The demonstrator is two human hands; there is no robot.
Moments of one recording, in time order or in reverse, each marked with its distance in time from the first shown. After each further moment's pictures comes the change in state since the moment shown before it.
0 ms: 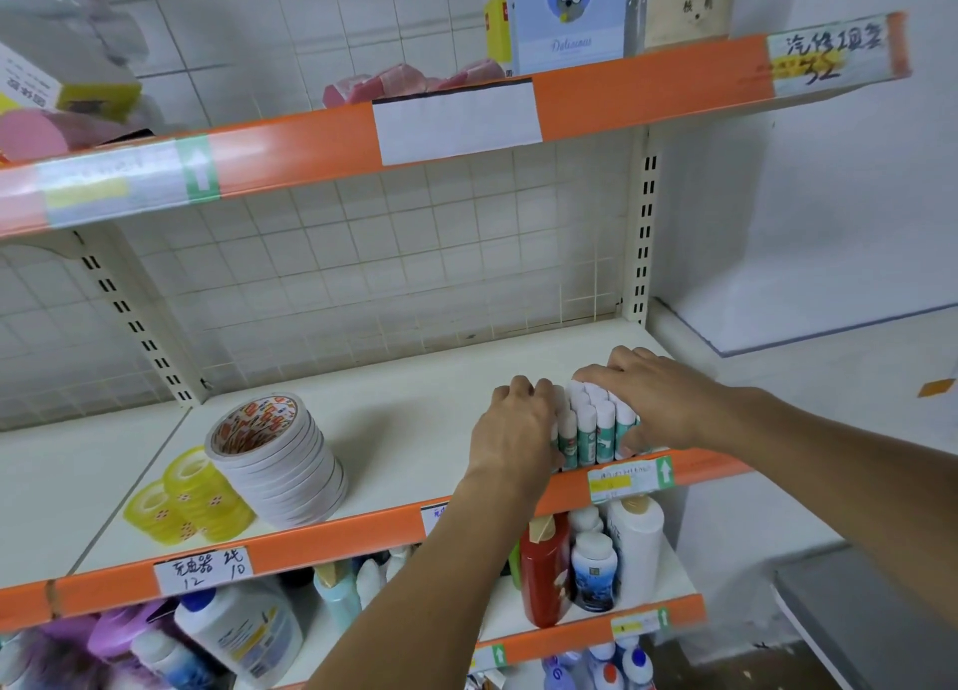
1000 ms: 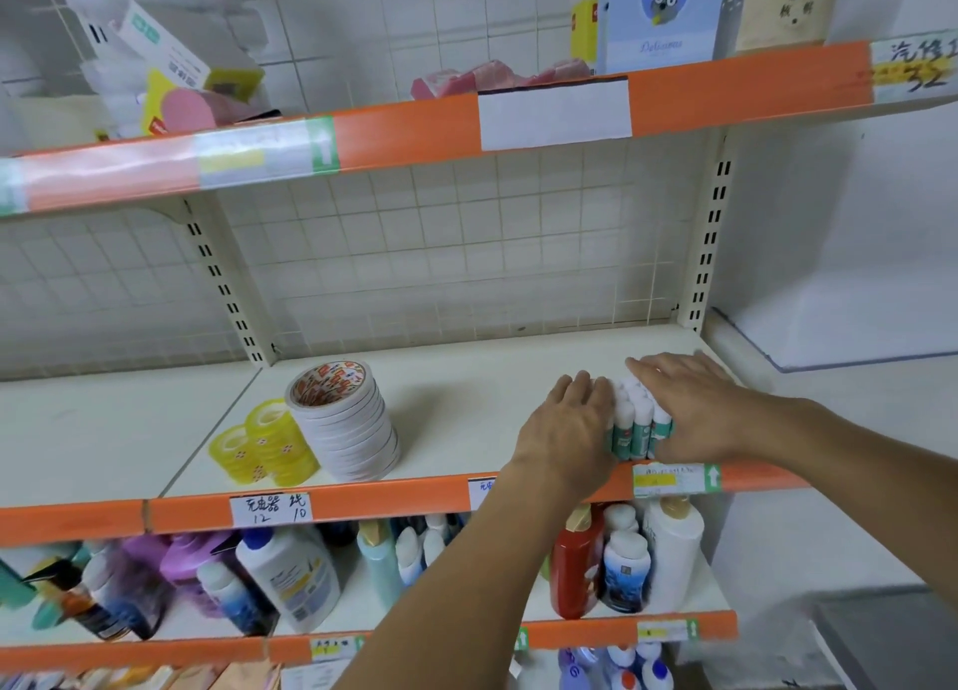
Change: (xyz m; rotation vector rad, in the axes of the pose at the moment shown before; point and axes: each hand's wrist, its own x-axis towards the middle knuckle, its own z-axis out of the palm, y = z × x) left_hand -0.026 -0.001 -0.006 -0.111 -0.003 0.081; right_hand -0.004 -0.018 -0.001 -0.025 -0.103 0.058
